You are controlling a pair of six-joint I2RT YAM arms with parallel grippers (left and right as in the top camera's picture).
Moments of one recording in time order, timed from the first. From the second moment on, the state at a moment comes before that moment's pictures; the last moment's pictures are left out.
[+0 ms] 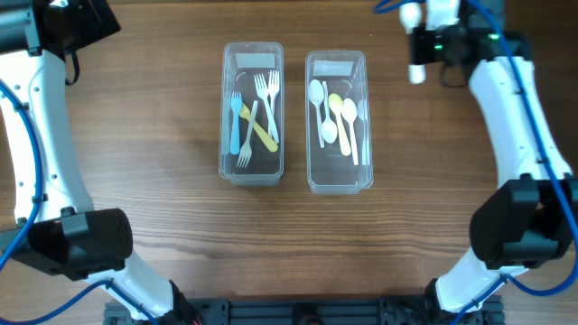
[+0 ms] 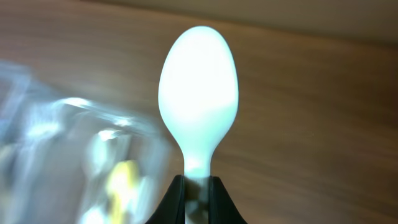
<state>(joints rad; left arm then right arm) 0.21 1.89 2.16 -1.14 -0.10 -0.22 0.03 1.87 1.69 -0.70 -0.22 -0.13</state>
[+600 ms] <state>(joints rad) 0.21 1.89 2.16 -1.14 -0.10 -0.22 0.32 1.89 1.62 -0.78 -0.18 0.06</state>
